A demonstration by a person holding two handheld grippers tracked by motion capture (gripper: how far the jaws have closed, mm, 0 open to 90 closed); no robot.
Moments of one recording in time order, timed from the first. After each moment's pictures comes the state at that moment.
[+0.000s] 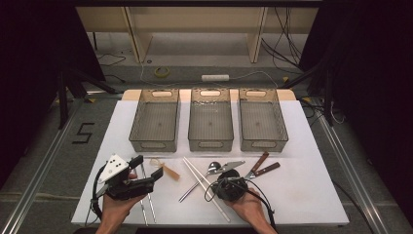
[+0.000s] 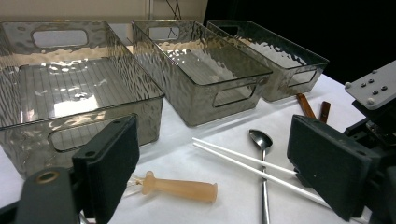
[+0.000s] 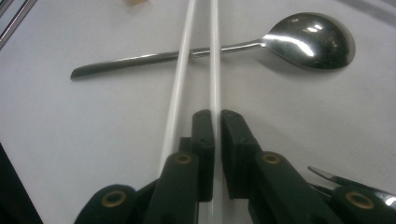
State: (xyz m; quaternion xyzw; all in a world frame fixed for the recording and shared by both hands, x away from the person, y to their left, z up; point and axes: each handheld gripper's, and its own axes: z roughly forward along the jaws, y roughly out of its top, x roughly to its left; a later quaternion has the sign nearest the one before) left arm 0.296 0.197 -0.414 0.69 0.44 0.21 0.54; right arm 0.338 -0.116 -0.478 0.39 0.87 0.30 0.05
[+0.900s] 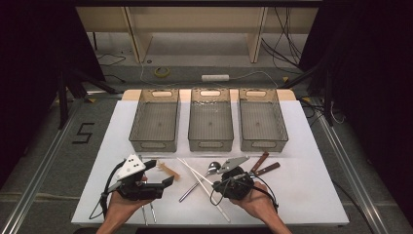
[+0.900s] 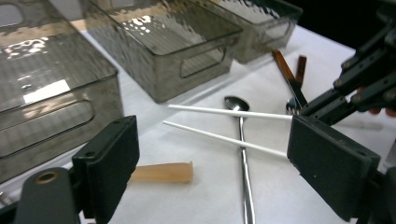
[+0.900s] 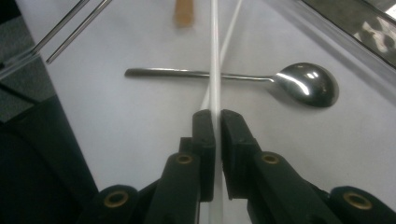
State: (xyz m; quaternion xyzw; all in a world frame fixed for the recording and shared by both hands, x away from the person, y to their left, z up) left arm 0.305 0.171 -0.418 0.77 0.37 0.16 0.49; right arm 0.330 -0.126 -0.436 0.29 0.90 0.32 0.05
